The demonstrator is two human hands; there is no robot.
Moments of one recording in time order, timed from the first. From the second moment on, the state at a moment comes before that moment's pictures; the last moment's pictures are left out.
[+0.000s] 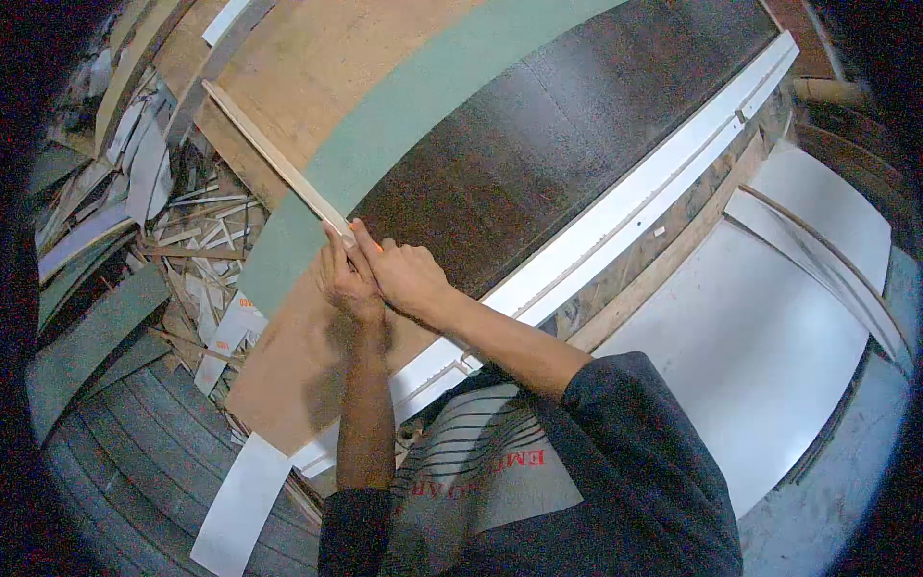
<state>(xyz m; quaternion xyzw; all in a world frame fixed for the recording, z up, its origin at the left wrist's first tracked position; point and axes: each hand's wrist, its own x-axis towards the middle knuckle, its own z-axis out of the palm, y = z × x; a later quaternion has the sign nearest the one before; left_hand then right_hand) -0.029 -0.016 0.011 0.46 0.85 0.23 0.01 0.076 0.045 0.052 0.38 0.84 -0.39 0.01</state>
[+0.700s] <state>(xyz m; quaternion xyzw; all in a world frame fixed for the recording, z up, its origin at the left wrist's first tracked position) -0.029 -0.013 0.003 0.47 0.85 0.23 -0.03 0.066 0.051 0.056 0.43 0.76 -0.48 -0.01</state>
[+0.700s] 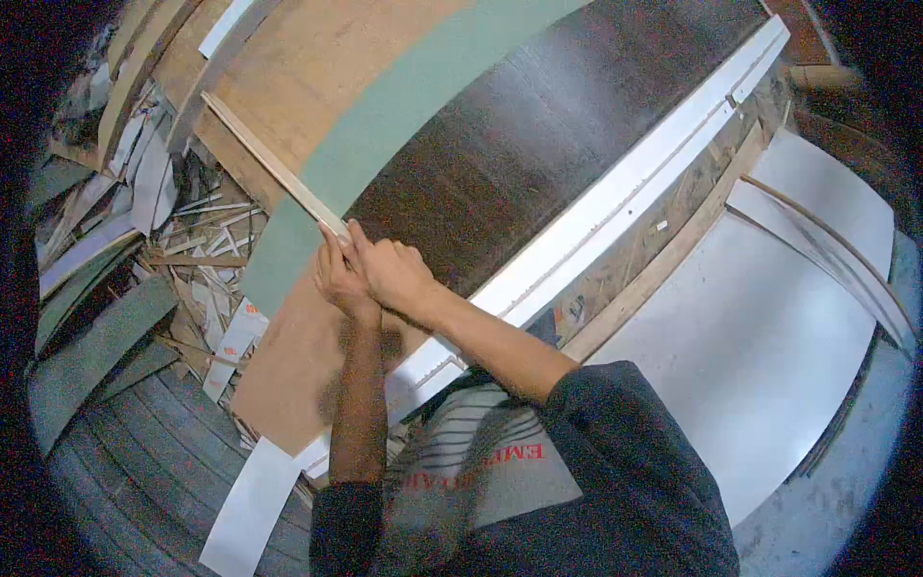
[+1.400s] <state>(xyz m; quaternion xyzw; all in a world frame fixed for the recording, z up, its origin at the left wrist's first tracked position) -0.023 -0.014 0.016 0.45 0.86 0.24 0.00 0.093 0.048 0.051 0.41 0.81 -0.42 -0.04</state>
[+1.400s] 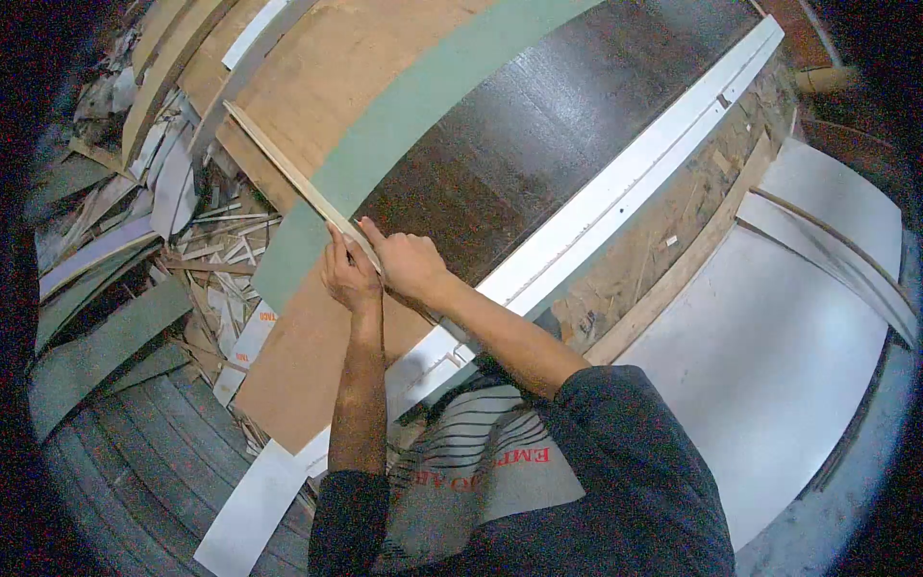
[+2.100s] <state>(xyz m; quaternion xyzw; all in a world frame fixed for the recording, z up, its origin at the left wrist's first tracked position) -0.028 -0.015 0.010 0.47 0.85 0.23 -0.01 0.088 0.045 0.054 0.39 0.82 -0.42 -0.02</state>
